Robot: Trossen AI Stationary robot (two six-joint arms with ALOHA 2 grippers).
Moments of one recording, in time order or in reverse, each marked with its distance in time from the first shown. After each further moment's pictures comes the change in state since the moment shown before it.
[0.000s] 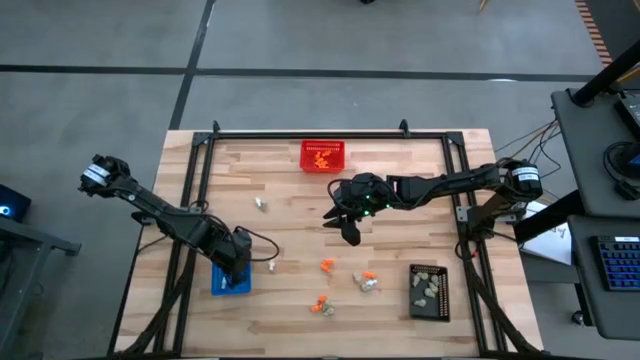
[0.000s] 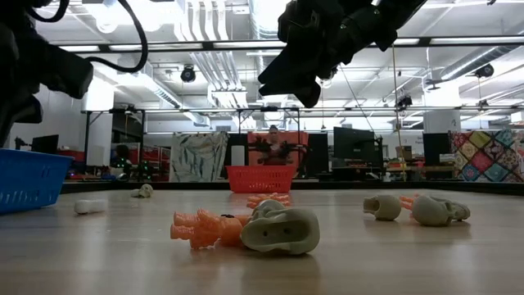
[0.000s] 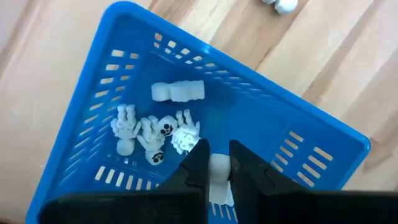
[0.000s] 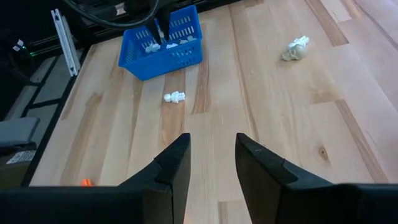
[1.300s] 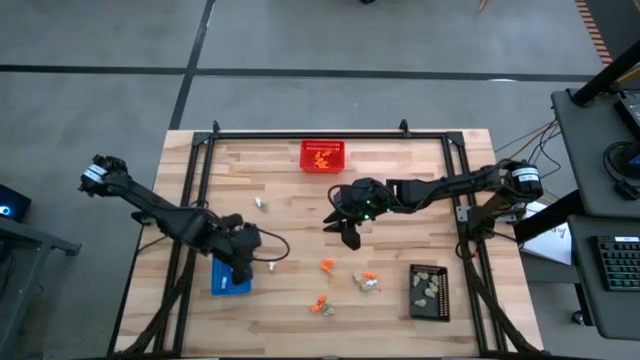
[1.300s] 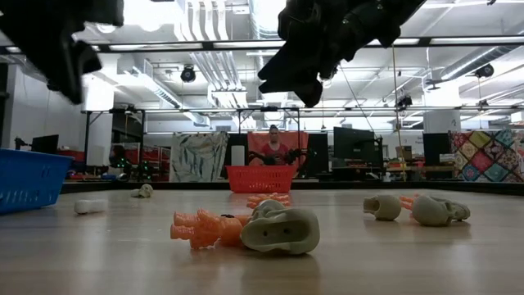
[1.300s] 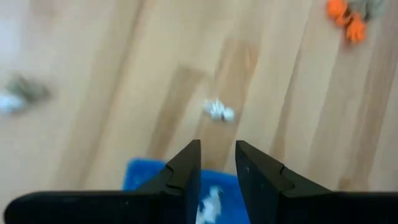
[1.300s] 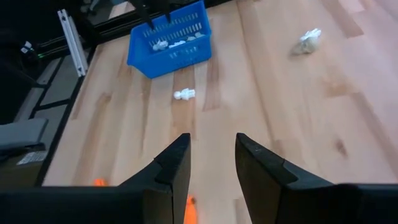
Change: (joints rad) left arm 0.002 0.004 0.220 -0.056 -0.277 0.323; right arm 0.036 0.000 0.000 -0.001 0.018 0.044
